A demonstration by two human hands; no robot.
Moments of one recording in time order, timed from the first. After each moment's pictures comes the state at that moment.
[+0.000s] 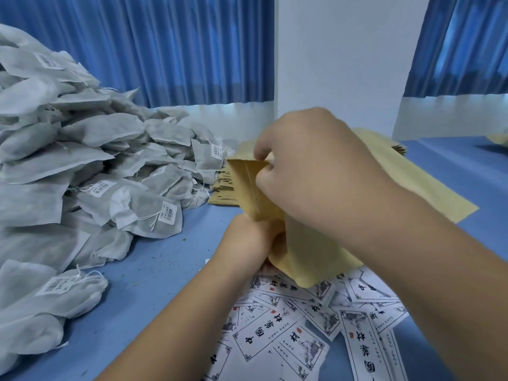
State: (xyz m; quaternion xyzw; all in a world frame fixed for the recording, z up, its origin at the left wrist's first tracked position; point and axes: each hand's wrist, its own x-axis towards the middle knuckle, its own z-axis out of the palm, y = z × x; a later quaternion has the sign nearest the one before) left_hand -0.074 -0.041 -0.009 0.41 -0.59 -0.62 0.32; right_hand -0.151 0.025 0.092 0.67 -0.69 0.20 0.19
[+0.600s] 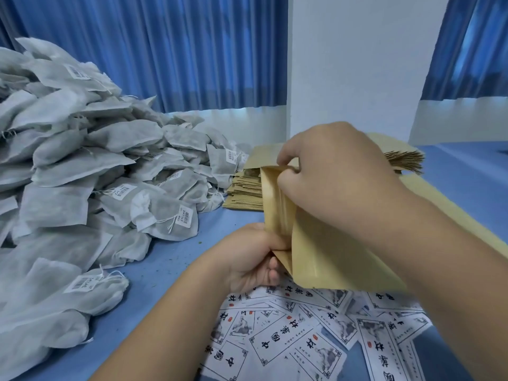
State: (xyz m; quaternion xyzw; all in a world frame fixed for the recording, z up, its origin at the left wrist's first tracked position) left_hand -0.056 -0.062 -0.014 0.30 -0.56 -0.75 0.18; right_hand -0.165 0.008 0.083 0.64 -0.69 0.27 0.21
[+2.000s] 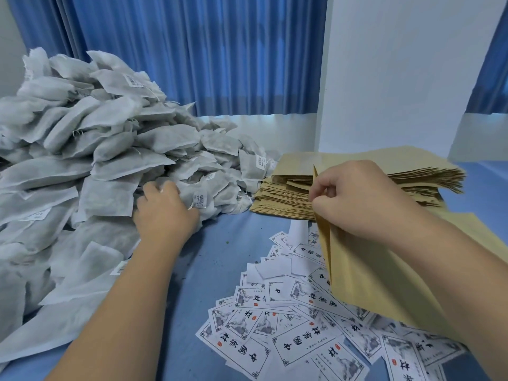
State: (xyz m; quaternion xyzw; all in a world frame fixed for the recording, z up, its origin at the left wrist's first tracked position) left_hand 0.063 -0.150 -0.014 0.72 -0.62 0.06 0.31; right_hand -0.186 -0.015 0.062 0.69 -0.65 0.31 0.01
